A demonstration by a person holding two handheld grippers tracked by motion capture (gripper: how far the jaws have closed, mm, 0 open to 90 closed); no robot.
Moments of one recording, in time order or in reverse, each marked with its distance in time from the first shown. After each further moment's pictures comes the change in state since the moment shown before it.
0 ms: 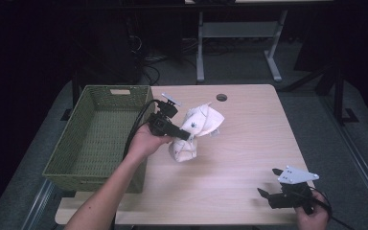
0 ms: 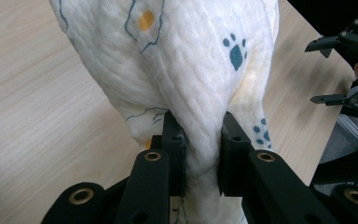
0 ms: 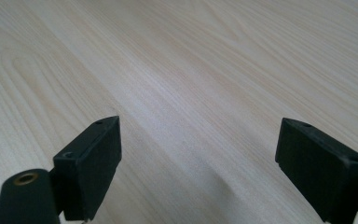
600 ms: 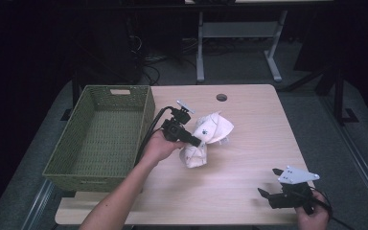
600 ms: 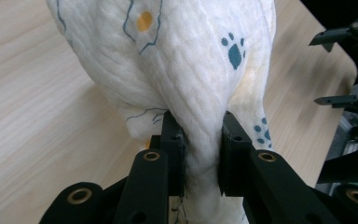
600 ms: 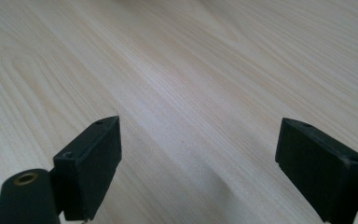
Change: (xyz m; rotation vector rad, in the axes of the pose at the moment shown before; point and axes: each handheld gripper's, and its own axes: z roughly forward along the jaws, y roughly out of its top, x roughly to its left) left arm -0.006 0.004 0.044 0.032 -0.049 -0.014; right arm 0.000 0.000 -0.001 -0.001 0.000 0.001
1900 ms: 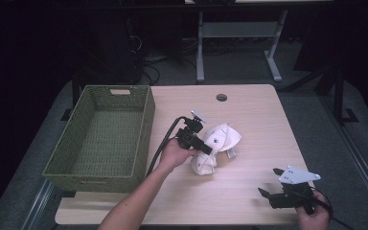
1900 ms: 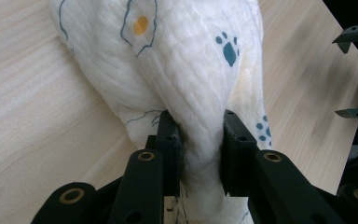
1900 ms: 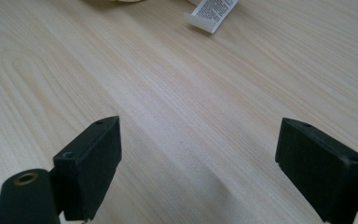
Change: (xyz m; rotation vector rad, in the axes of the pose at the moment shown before) left arm 0.000 -0.001 0.057 0.019 -0.034 -0.059; right arm -0.002 0.000 -0.001 -0.007 -0.005 -0.010
